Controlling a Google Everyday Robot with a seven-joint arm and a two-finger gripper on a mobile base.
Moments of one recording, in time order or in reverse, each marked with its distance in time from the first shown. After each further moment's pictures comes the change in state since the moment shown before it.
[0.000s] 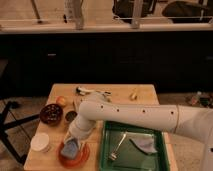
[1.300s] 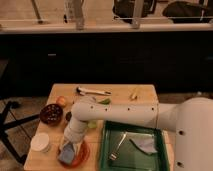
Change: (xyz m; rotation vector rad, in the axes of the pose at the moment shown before) arm 0.005 -0.002 0.044 -0.072 -0.096 -0.021
